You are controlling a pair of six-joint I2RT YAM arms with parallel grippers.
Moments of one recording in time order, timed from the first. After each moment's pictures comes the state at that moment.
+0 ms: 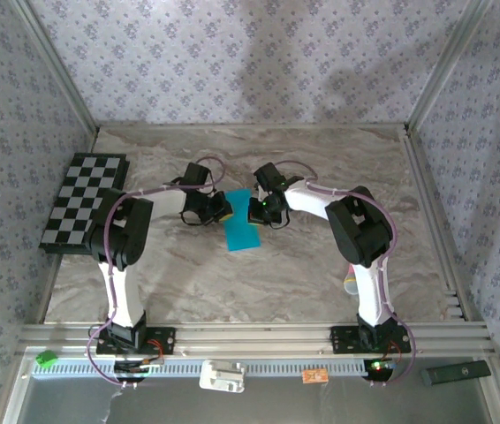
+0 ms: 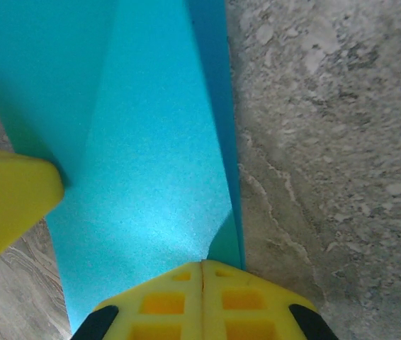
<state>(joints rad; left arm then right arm) -0.38 1.96 1.14 -0.24 0.52 -0.78 0.59 2.08 1.39 -0.49 -0.32 0.61</state>
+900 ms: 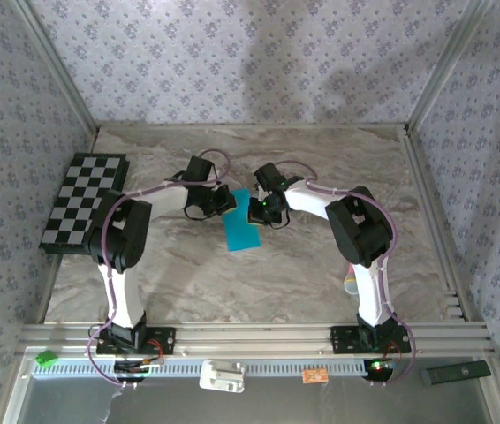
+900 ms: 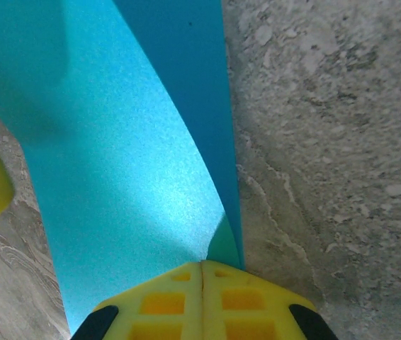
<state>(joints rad) -0.42 1.95 1.23 -0.27 0.50 -0.71 0.58 2.09 1.39 -0.49 -0.32 0.61</state>
